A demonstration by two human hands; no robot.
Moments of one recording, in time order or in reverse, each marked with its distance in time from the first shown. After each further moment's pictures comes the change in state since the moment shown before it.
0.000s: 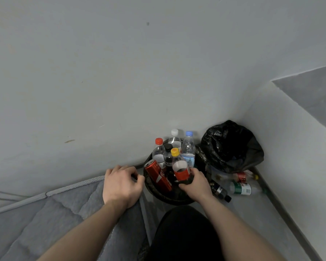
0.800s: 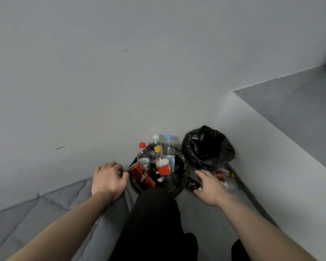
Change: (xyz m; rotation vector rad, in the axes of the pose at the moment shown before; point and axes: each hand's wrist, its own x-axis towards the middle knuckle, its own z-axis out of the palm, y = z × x) left_hand -0.004 0.002 -0.010 0.045 -0.020 0.097; right_hand -0.082 0.046 -0.112 -0.431 -0.016 -0.107
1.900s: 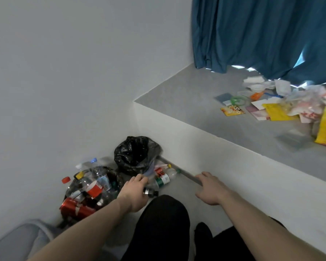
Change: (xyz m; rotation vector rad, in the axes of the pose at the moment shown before) left_hand -0.076 0.299 0.036 0.093 -0.379 0.771; right_hand -0.213 0.193 -0.040 0.177 0.078 0.375
